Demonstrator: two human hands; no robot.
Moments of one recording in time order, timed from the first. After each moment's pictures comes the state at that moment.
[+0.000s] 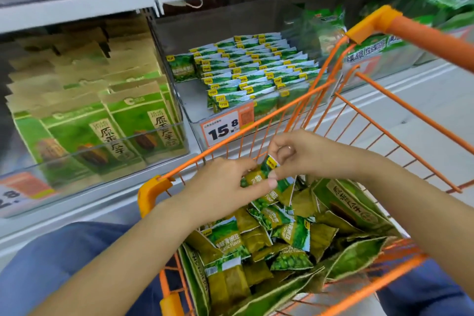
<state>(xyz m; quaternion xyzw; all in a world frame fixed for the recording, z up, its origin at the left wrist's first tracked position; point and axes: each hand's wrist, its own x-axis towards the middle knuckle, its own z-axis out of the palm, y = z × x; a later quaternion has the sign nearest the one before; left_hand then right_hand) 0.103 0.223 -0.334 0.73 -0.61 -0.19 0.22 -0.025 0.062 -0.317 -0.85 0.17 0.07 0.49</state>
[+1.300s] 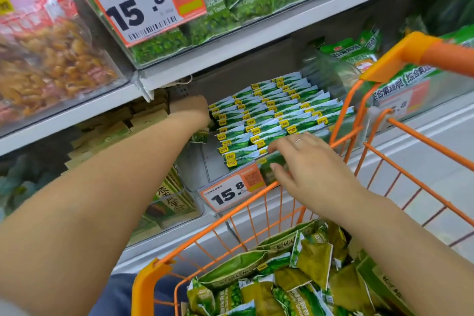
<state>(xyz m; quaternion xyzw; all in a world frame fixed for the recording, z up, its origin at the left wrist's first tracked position) 0.273 0.053 -0.269 0.93 -0.34 0.04 -0.15 0.011 0.020 -0.310 -0.96 0.18 -0.17 0.14</state>
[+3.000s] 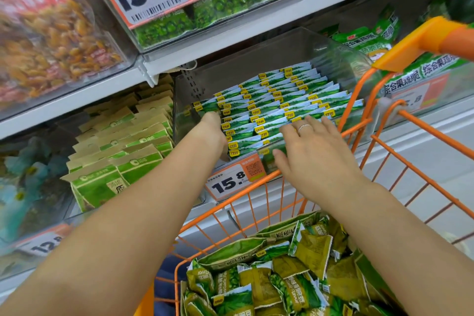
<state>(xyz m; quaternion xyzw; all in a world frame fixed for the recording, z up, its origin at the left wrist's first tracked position) 0.204 0.062 -0.295 0.74 0.13 -0.35 0.55 0.019 0.021 -0.307 -0.96 0.26 -0.09 0.07</state>
